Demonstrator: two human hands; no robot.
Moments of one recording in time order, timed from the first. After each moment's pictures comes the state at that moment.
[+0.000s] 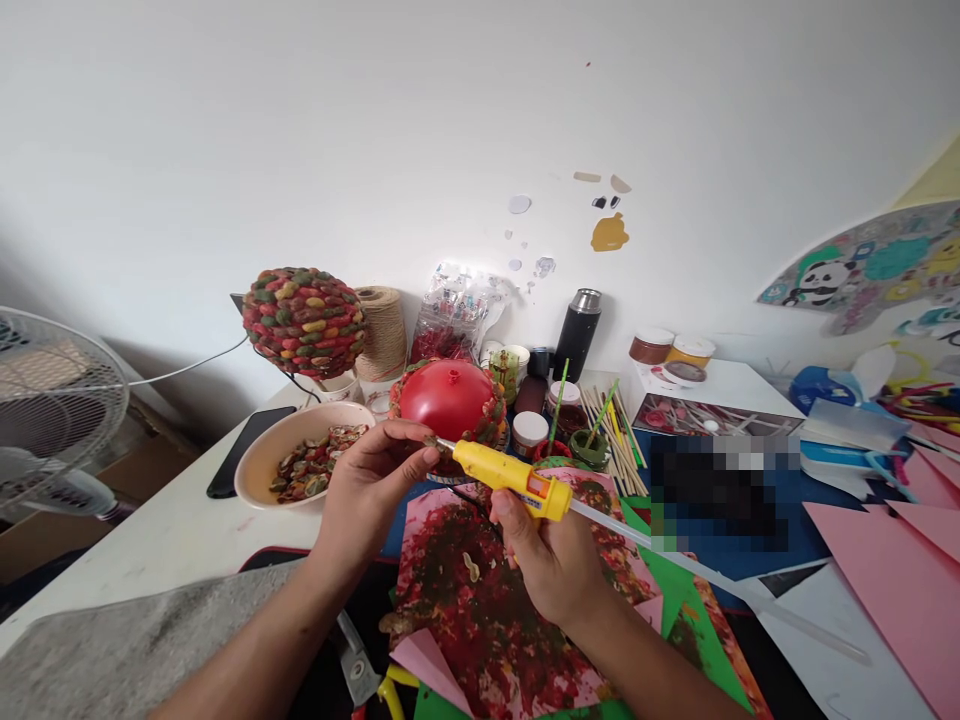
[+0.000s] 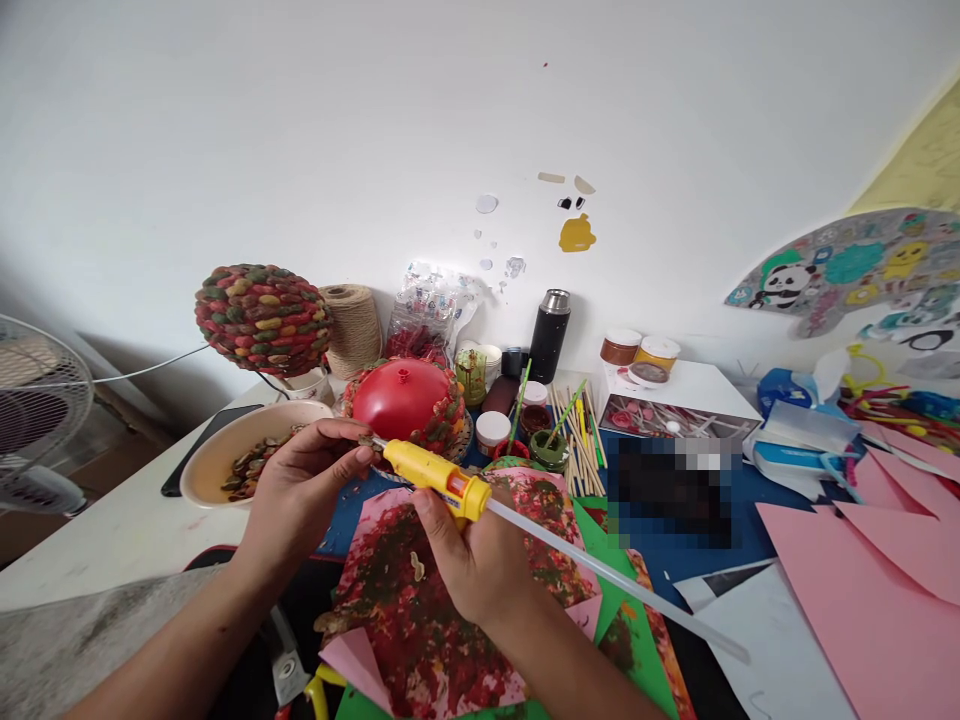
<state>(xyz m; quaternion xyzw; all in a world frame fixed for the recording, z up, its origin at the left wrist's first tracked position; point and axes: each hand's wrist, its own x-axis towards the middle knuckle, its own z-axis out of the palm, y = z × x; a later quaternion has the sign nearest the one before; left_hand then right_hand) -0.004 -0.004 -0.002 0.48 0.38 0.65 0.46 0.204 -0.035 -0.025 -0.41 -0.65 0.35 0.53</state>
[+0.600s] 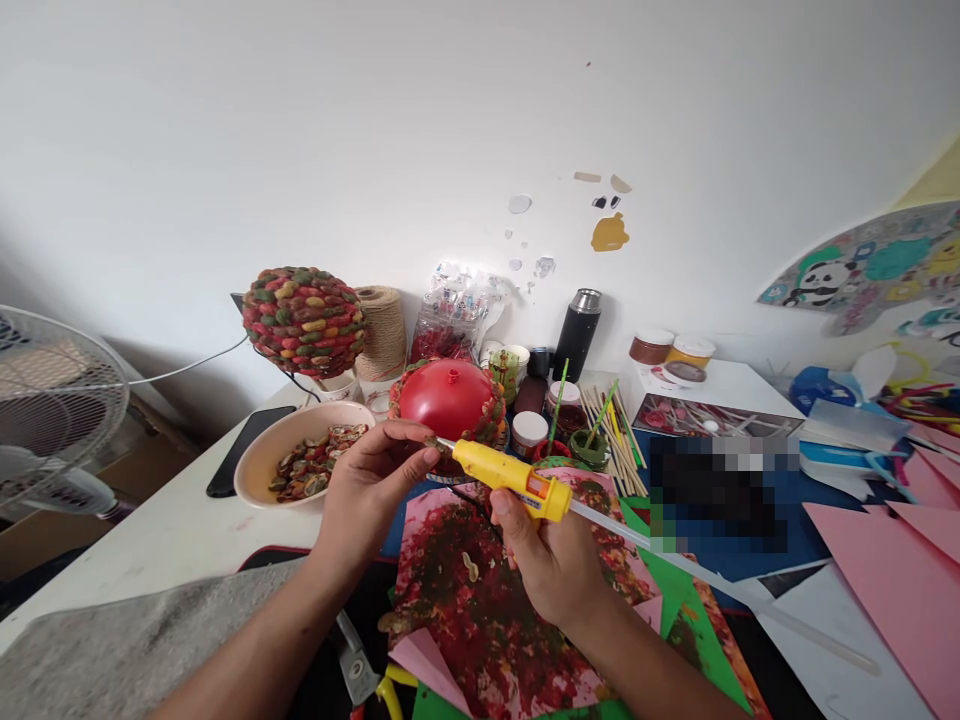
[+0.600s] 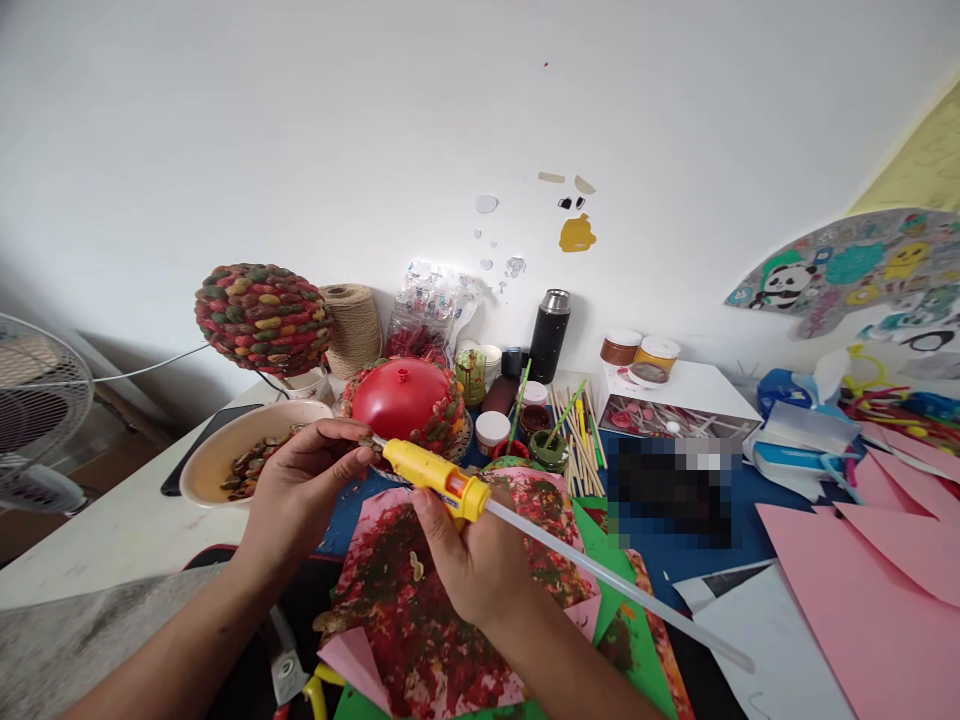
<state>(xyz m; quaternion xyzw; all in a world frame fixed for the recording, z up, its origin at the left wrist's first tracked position) -0.003 -0.003 -0.003 0.49 0.38 0.65 0.44 0.204 -0.036 -0.023 -0.42 -0.67 0.32 0.52</state>
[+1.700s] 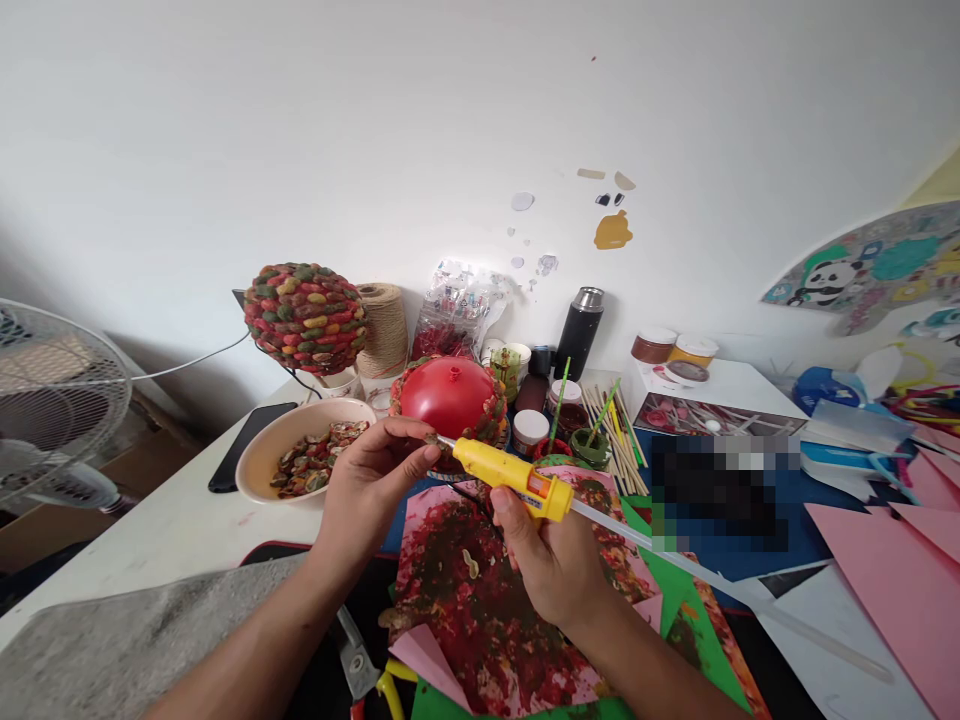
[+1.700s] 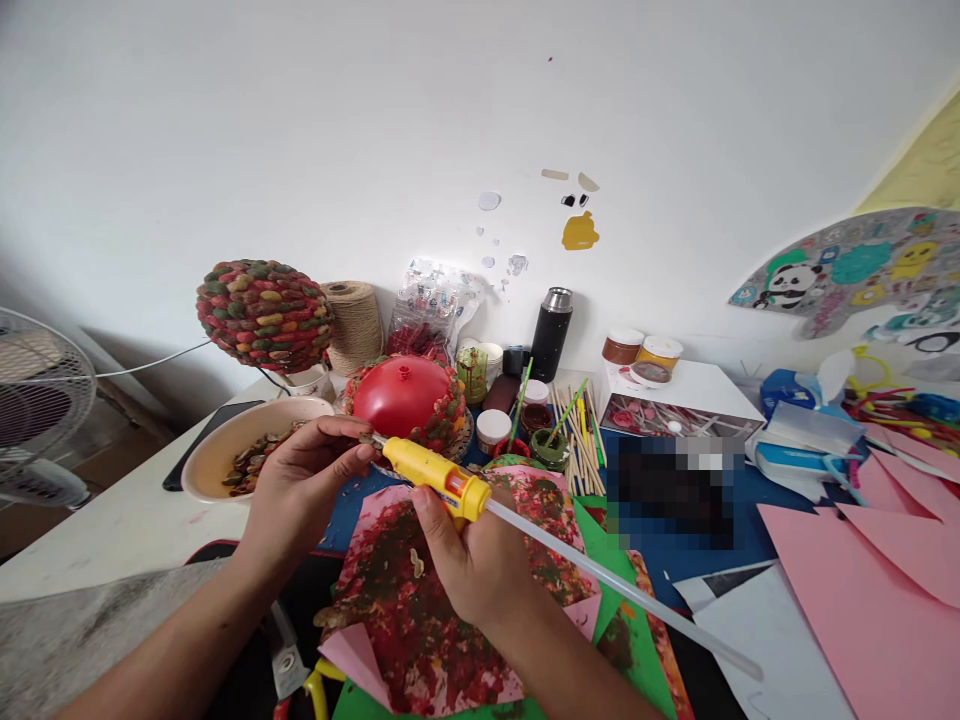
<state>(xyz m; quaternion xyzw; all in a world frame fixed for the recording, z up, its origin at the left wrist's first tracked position) -0.003 -0.004 -0.001 0.49 0.40 0.65 0.43 0.204 -0.038 -0.020 -0.43 -0.68 0.32 0.51</state>
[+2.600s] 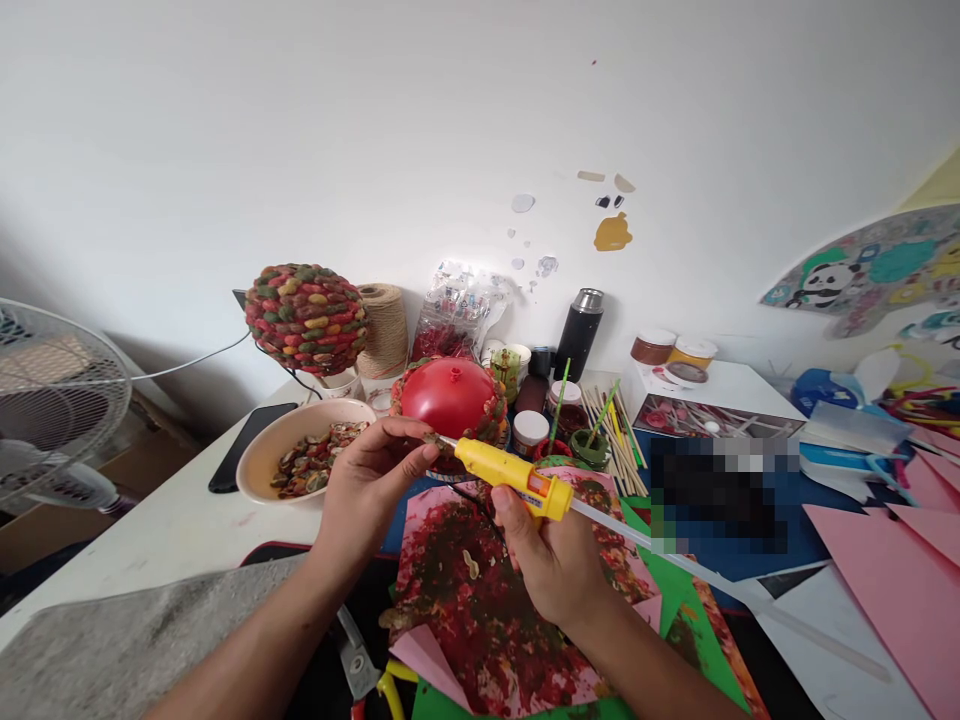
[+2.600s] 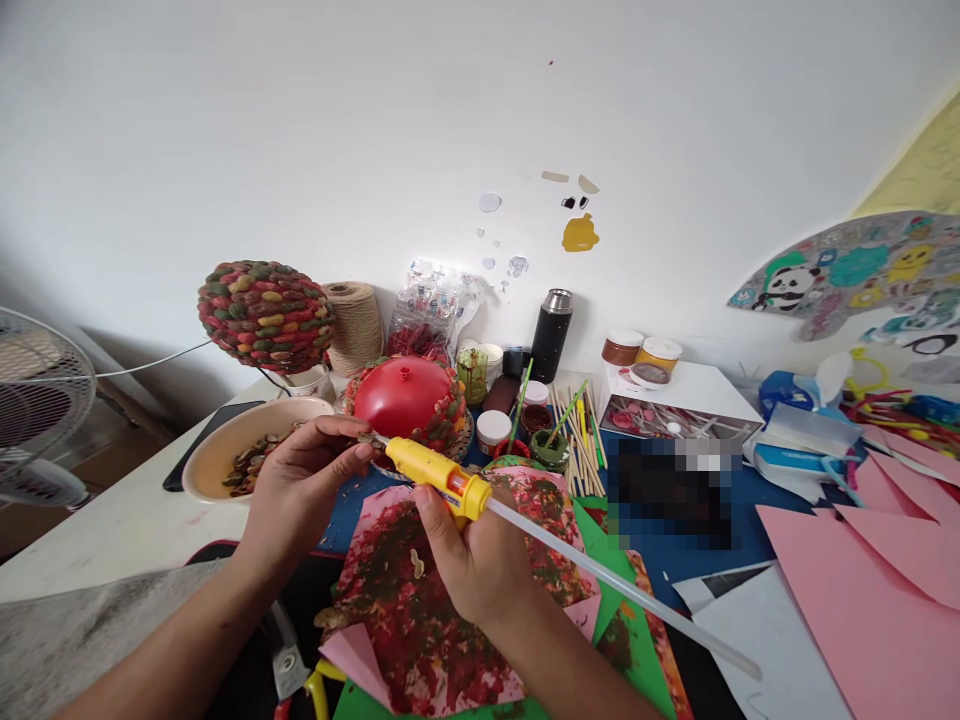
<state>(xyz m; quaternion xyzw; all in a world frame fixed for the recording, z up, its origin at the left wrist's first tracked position) -0.003 -0.005 0.001 0.49 0.39 0.65 0.44 0.204 -0.039 -0.021 -0.44 -0.67 0.32 0.50</state>
